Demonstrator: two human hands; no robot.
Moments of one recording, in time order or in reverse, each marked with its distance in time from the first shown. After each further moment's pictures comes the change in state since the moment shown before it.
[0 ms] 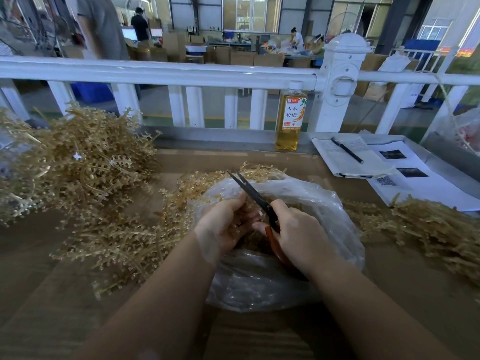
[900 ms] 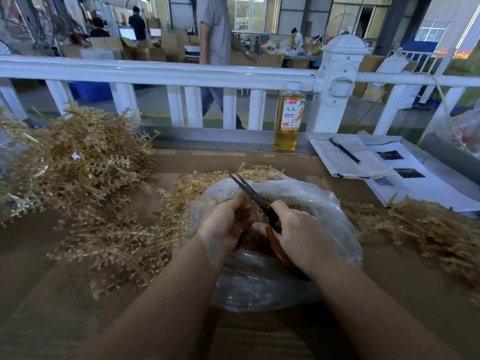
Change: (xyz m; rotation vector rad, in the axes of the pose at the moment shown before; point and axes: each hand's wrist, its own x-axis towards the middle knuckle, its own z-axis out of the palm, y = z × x) left_hand 0.005 -0.006 0.002 -0.054 0.084 0.060; right_hand -0.001 0.003 -0.004 0.010 0.011 0.011
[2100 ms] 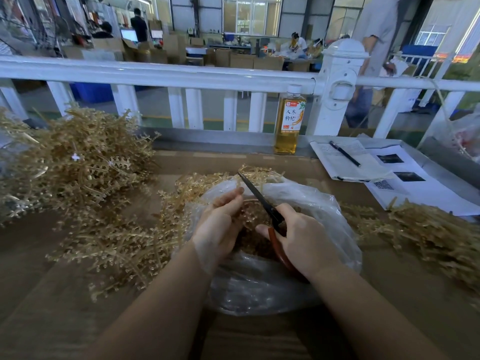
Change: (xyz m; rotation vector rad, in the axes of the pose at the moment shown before) left_hand 0.004 -0.003 -0.009 -0.112 -0.126 0.131; right_hand -0.004 0.000 -0.001 0.057 0.020 0.106
